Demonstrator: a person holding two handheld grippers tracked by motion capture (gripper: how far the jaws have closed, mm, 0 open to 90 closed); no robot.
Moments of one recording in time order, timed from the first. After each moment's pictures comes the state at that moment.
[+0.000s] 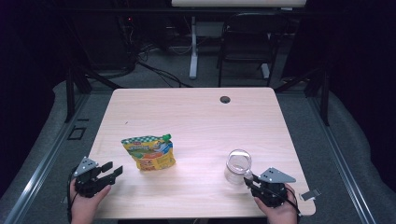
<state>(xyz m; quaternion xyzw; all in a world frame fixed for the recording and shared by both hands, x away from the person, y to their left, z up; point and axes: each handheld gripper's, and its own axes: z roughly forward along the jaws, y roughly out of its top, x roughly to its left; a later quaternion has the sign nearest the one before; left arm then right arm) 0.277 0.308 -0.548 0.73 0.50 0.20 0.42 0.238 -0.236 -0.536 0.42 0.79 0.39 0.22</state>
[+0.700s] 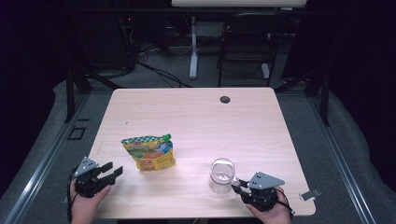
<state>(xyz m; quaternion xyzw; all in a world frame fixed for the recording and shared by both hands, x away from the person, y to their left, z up) 0.278 0.308 -0.550 0.73 0.50 0.19 0.42 0.235 -0.214 -0.538 0.33 0.83 0.42 0.18</state>
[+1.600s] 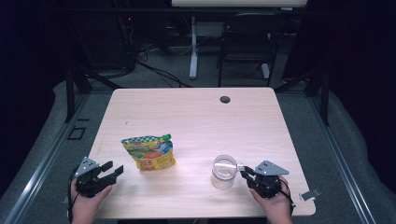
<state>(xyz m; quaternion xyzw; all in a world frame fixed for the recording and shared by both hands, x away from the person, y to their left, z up) 0.277 0.305 -0.549 0.72 0.51 0.20 0.43 0.266 -0.230 -0.544 0.40 0.79 0.40 0.23</state>
